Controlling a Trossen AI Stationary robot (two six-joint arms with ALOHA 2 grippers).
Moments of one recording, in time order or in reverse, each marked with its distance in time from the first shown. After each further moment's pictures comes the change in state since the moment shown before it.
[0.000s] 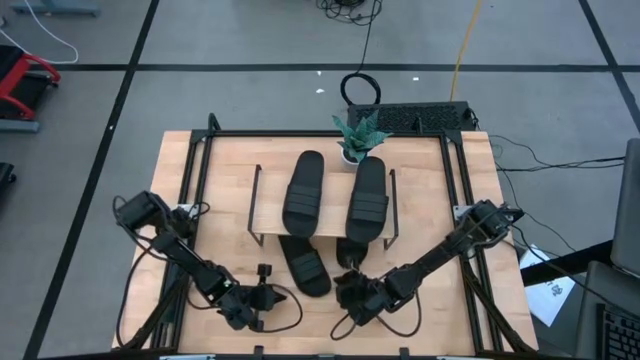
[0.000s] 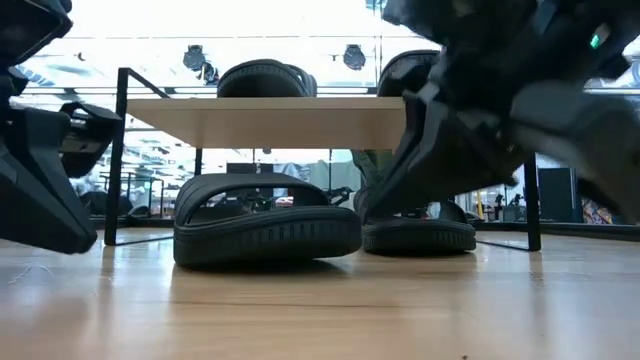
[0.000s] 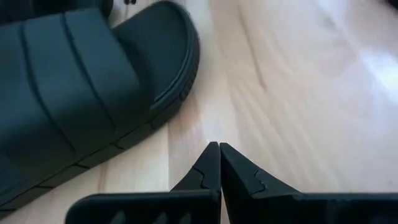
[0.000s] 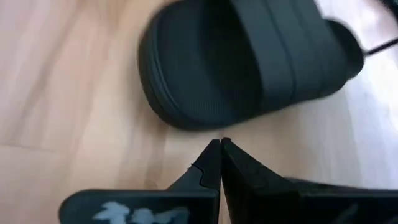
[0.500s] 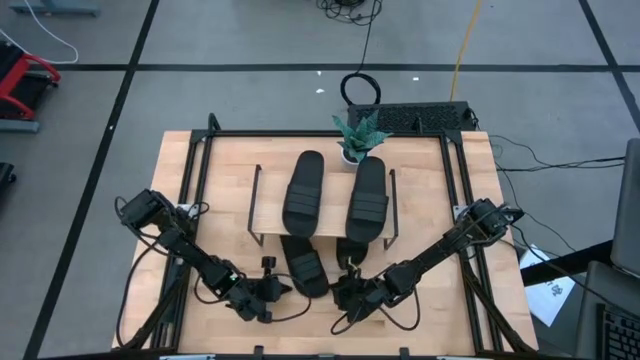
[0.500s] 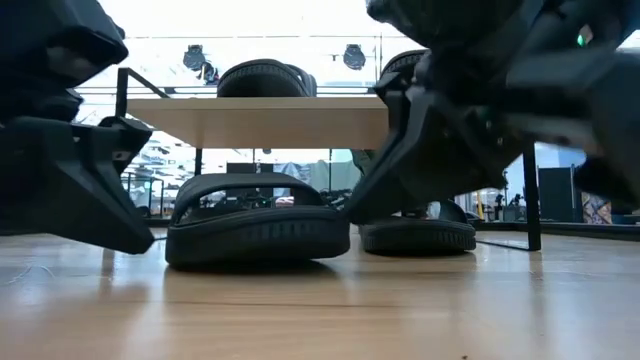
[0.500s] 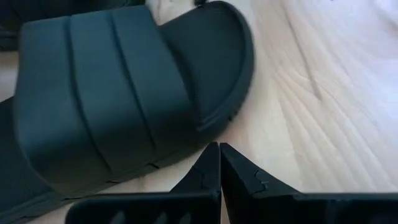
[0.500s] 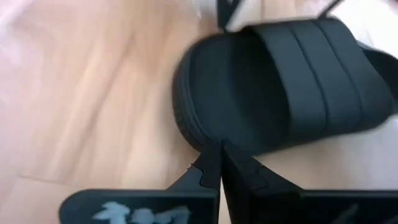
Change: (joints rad) left arm 0.076 0.003 0.000 -0.001 0.007 0.011; right arm -0.028 0.002 -0.044 0.209 -0.131 -0.047
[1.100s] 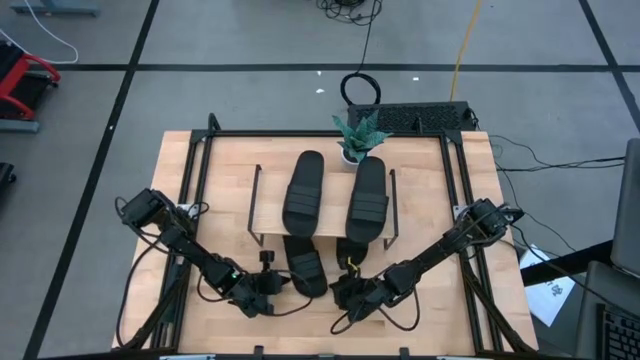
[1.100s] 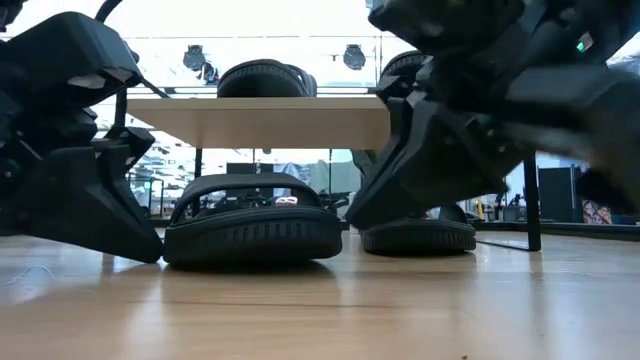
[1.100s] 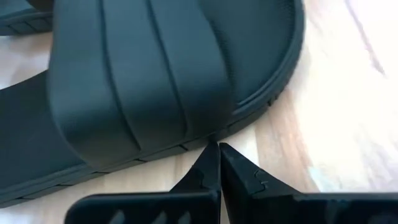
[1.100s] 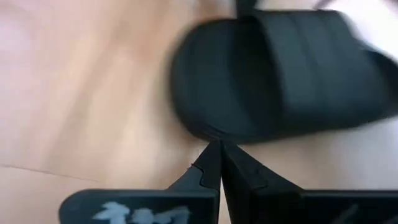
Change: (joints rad) left arm 0.022 -0.001 0.000 -0.100 -0.038 -0.021; right arm 0.008 -0.003 0.000 -0.036 0.022 -0.004
